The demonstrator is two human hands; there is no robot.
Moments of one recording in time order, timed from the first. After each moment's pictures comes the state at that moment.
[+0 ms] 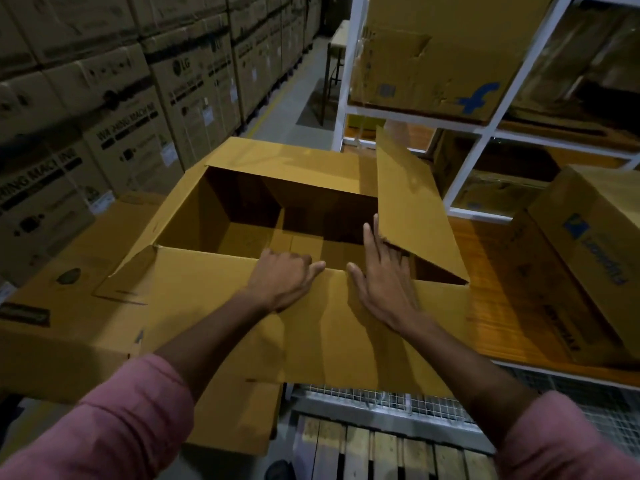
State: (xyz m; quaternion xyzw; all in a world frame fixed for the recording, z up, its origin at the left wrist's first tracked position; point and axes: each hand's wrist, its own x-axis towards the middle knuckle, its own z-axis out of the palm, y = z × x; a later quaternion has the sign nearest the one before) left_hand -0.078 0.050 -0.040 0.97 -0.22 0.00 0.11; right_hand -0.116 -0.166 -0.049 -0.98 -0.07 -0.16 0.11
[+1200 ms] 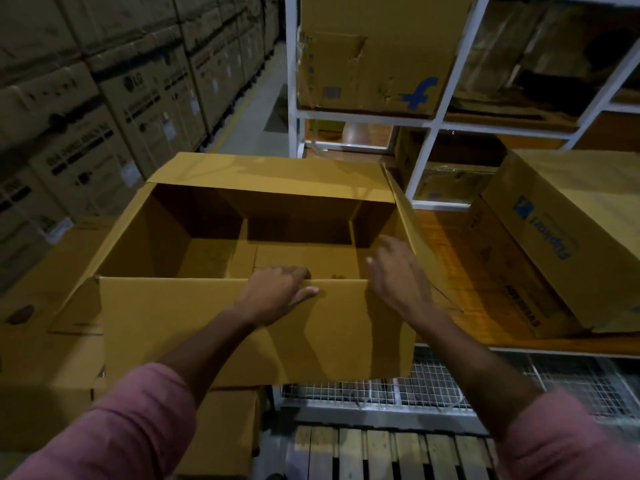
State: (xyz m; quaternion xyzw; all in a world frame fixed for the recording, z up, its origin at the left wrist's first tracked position) left_hand -0.069 -0.003 -0.061 0.93 -0.36 0.05 0.08; right_hand -0.125 -0.259 -0.039 -0.98 0.02 -0.14 0.11
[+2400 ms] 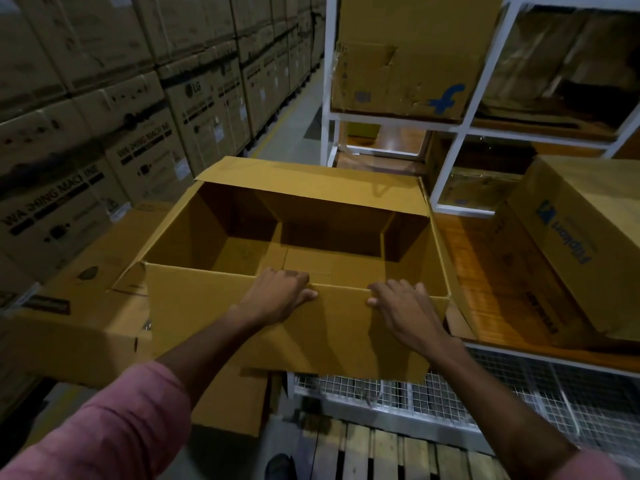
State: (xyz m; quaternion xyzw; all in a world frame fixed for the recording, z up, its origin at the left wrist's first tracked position) left_hand -0.158 0.014 -0.040 0.96 -0.26 -0.03 0.05; right_hand -0.211 -0.262 -0.065 -0.98 -0.14 -0.08 0.07
